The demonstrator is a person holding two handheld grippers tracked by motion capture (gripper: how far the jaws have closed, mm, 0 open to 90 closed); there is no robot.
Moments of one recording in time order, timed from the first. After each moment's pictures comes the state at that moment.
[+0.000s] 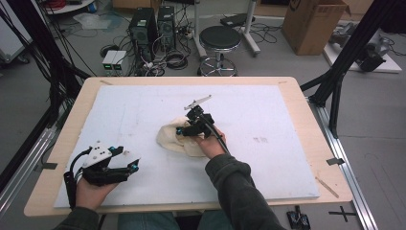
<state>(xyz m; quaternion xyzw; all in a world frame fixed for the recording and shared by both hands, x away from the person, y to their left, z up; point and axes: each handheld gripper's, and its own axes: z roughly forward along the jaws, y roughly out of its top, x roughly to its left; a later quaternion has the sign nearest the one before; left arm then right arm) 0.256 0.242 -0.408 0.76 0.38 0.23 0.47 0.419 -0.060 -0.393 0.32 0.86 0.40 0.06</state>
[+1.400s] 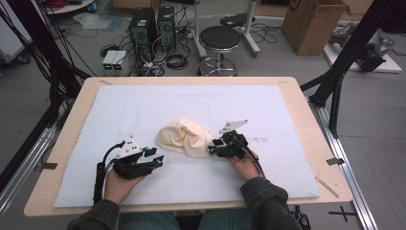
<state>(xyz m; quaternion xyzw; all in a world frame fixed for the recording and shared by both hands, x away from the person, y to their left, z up) 0.285 0.175 -0.418 0.79 0.34 0.16 0.48 0.377 -0.162 -0.442 0.29 0.87 0.39 0.08</state>
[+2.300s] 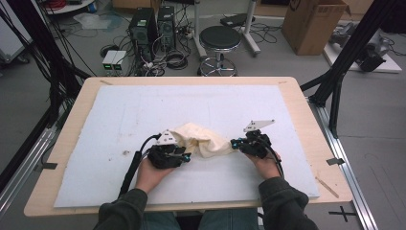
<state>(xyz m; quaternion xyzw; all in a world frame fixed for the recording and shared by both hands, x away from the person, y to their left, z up) 0.328 0.095 -0.435 0.83 0.32 0.10 0.44 0.371 -0.229 -0.430 0.32 0.85 0.41 0.10</state>
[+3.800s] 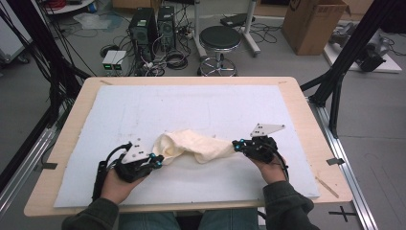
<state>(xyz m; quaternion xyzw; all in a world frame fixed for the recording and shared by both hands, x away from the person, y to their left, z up) 0.265 0.176 -0.392 0.83 0.28 0.19 0.44 0.341 -0.238 -0.408 0.29 0.84 0.45 0.12</state>
